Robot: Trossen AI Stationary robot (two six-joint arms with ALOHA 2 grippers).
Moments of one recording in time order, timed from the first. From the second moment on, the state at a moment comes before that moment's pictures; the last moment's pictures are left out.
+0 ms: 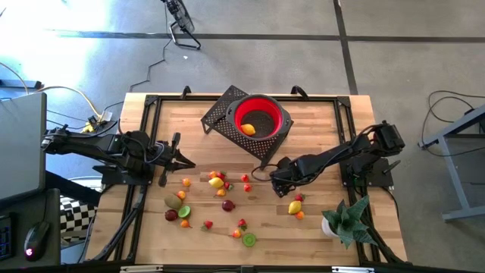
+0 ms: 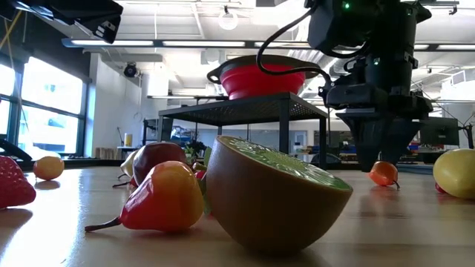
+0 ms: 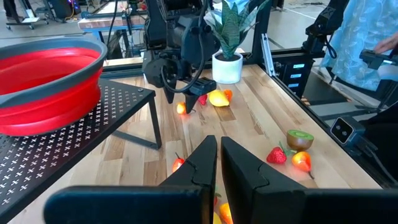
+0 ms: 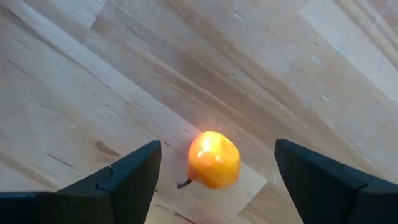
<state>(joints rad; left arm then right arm) -0.13 0.49 0.49 -0.18 0.03 0.04 0.22 1.68 0.97 -0.77 0.11 1.15</state>
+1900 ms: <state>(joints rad) -0.13 0.49 0.49 -0.18 0.03 0.02 0.22 1.68 0.96 -0.74 0.04 1.16</state>
